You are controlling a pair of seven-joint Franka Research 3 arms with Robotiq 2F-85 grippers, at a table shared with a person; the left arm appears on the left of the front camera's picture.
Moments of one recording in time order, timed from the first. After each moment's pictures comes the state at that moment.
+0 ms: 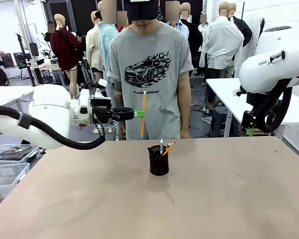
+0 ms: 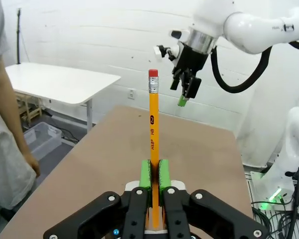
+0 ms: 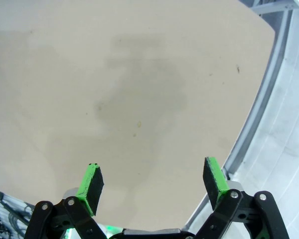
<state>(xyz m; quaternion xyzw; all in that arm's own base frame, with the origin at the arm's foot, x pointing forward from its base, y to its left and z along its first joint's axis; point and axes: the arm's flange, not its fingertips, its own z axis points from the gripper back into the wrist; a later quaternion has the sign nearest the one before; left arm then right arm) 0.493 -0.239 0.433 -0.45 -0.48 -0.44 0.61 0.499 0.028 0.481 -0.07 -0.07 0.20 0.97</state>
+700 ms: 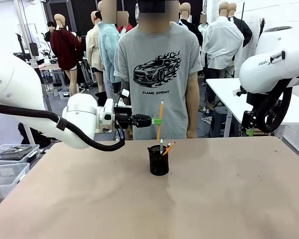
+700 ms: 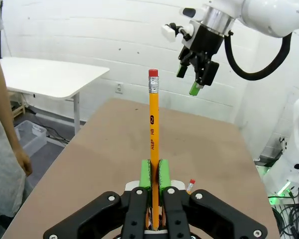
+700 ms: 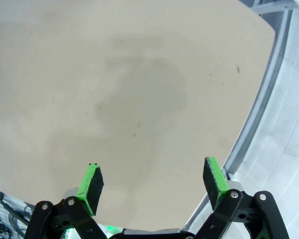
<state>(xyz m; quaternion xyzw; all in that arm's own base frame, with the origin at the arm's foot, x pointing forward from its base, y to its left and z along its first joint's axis) 0.560 -0.290 0.378 -0.47 -0.45 -0.46 0.60 0.499 0.028 0.481 -0.07 -0.07 0.20 0.97</state>
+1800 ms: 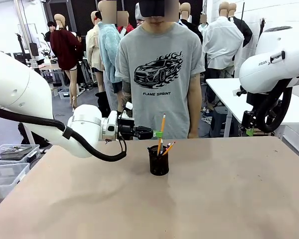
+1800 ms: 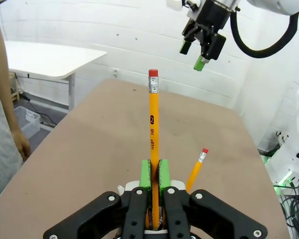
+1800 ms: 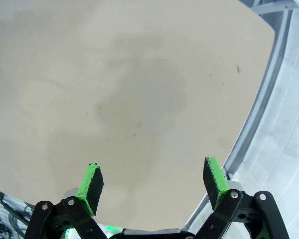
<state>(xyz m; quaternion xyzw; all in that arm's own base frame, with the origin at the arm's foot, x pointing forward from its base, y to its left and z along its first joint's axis) 0.564 -0.293 0.330 -0.48 -0.42 -0.47 0.61 0.499 0.028 0.481 -0.07 -0.07 0.20 0.97</state>
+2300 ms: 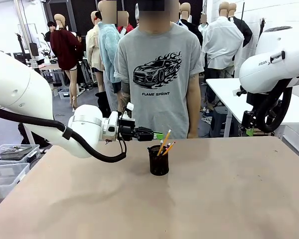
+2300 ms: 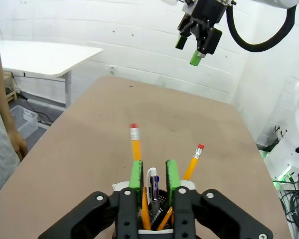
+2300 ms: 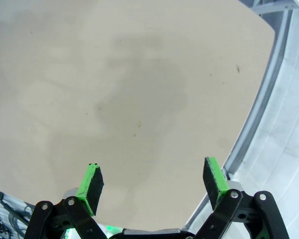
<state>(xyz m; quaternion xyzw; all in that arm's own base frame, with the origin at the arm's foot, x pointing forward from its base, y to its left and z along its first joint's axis) 0.561 -0.296 0.329 -0.47 -0.42 -0.48 0.61 0.499 0.028 0.481 -0.07 -0.07 0.20 0.97</state>
